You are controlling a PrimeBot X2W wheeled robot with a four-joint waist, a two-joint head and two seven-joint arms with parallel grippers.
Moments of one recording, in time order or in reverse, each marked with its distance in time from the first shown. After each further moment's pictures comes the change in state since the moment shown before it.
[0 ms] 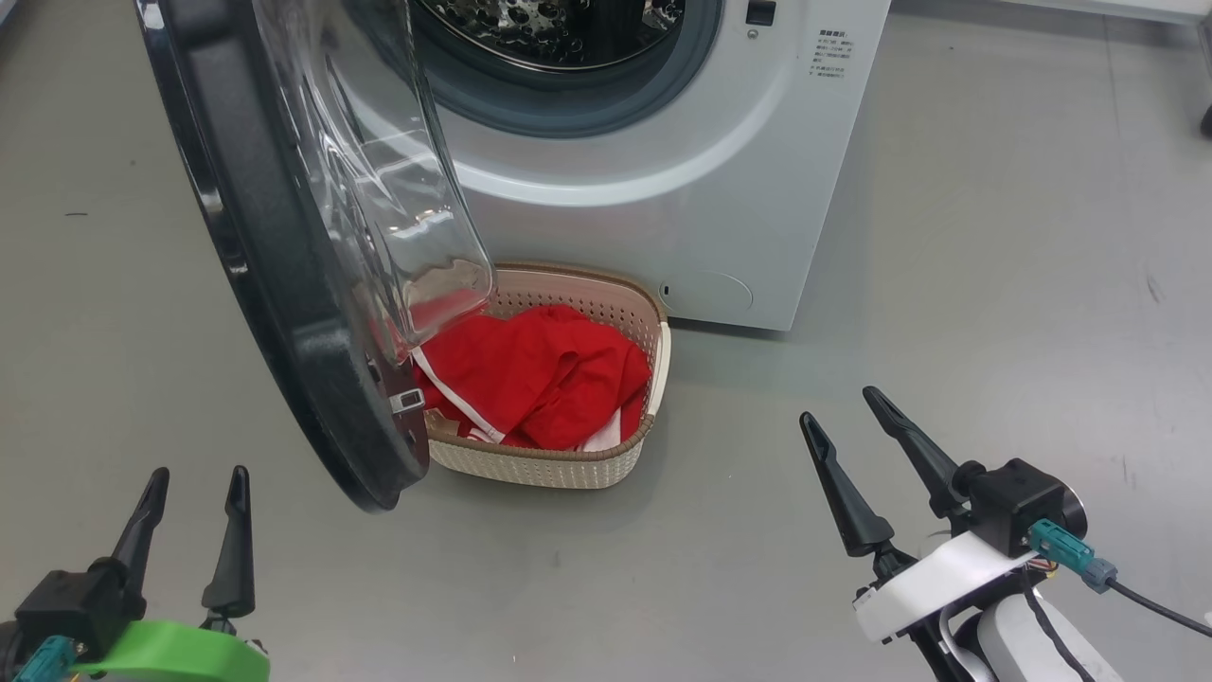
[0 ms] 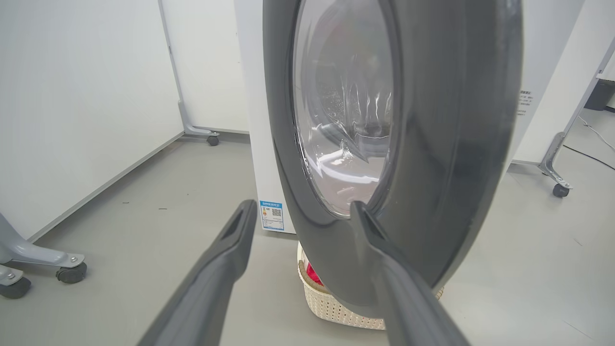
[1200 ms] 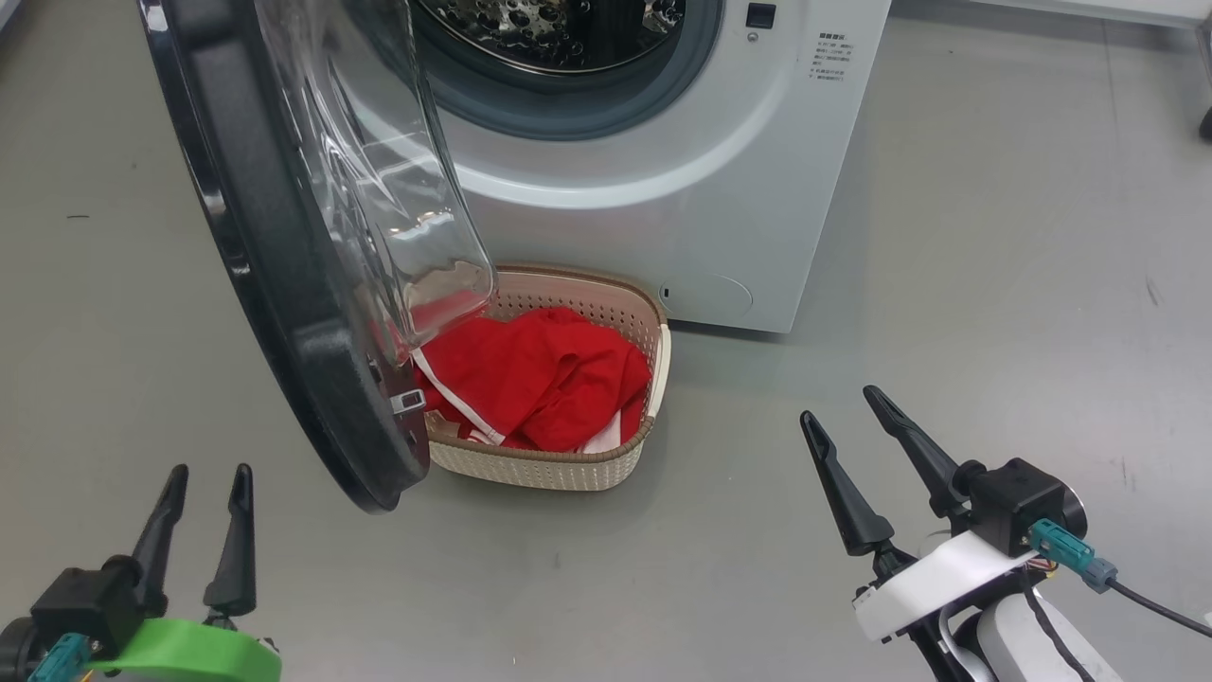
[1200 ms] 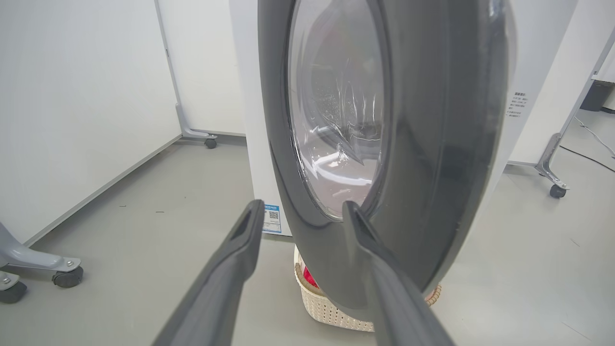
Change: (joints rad) left arm -0.004 -0.018 0.003 -0.003 0.022 0.000 0.000; right arm 0.000 0.004 -0.004 0.000 -0.002 0.000 0.000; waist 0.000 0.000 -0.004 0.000
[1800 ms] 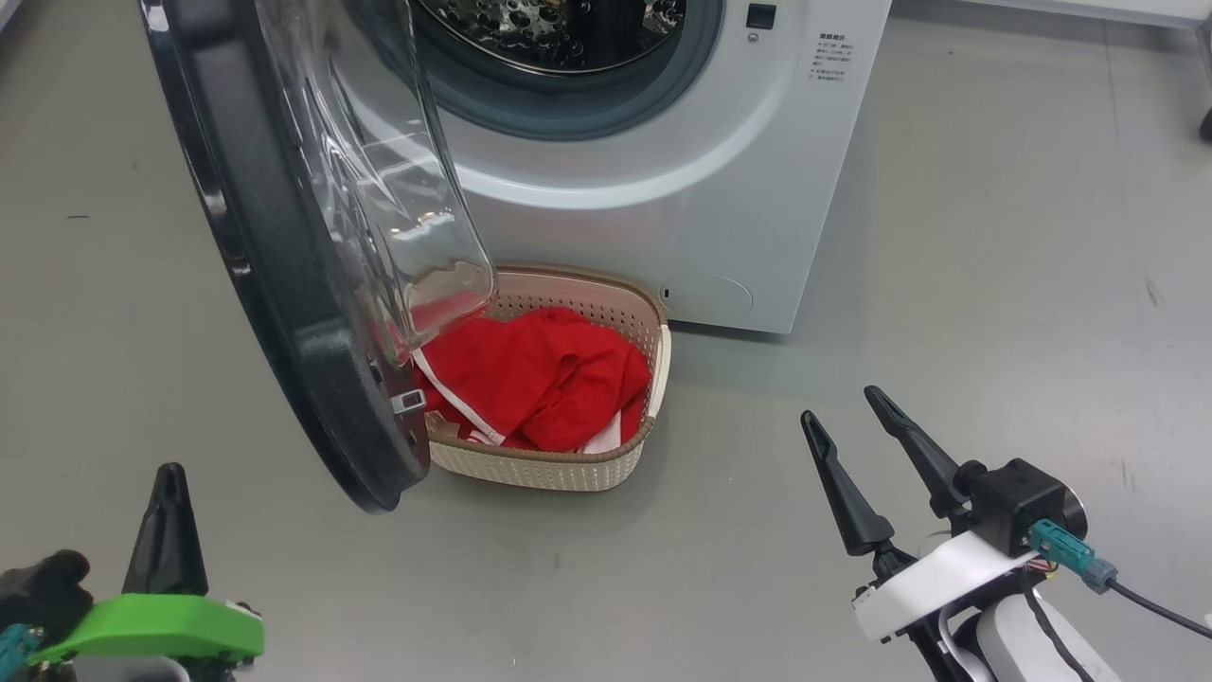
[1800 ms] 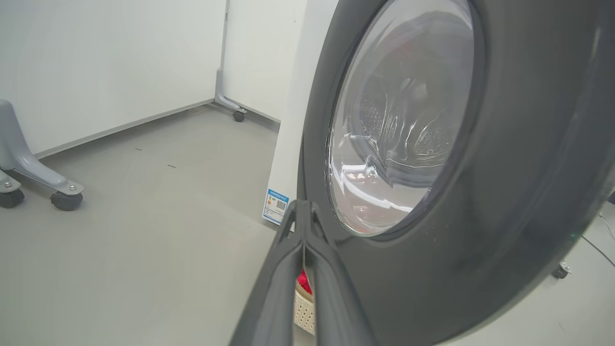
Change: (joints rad) left arm -0.034 -0.042 0.032 0.056 -0.214 0.000 0.019; right arm 0.002 0.003 -0.003 0.000 0.000 0.000 0.000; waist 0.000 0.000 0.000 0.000
